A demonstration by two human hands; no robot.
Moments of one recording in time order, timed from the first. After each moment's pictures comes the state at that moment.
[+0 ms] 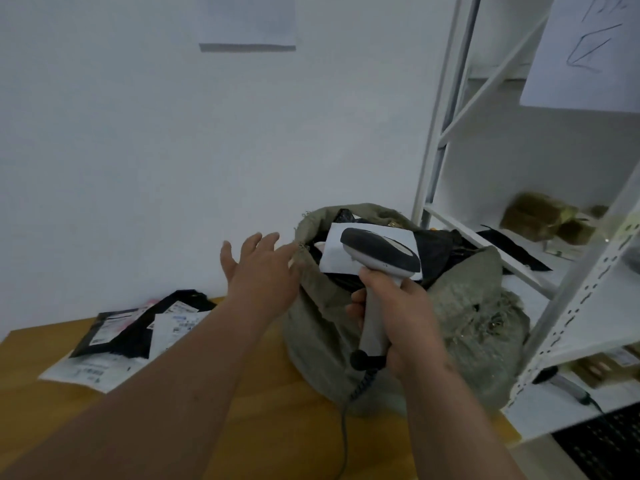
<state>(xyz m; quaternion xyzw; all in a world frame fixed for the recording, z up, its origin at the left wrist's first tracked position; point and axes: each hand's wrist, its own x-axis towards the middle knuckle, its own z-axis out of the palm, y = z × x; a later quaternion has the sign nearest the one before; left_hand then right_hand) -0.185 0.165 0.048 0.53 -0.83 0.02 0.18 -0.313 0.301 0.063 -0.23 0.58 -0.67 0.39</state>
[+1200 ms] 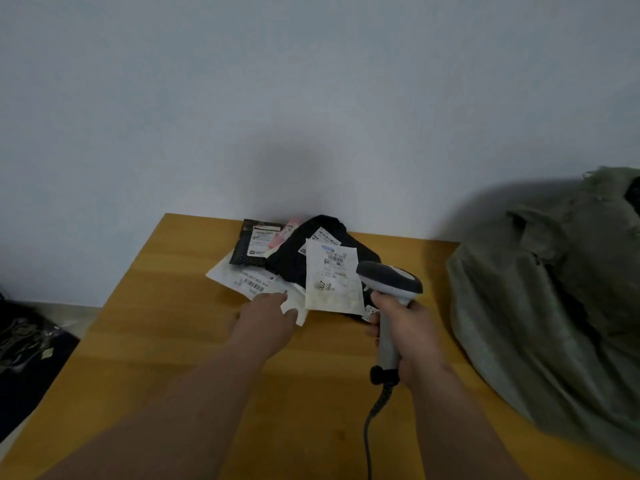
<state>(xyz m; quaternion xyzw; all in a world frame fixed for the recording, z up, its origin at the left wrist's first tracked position) 0.130 0.058 -0.136 0.69 -0.65 -0.30 0.06 -0.061 0.110 -0.089 -0.25 0.70 -0.46 0.49</state>
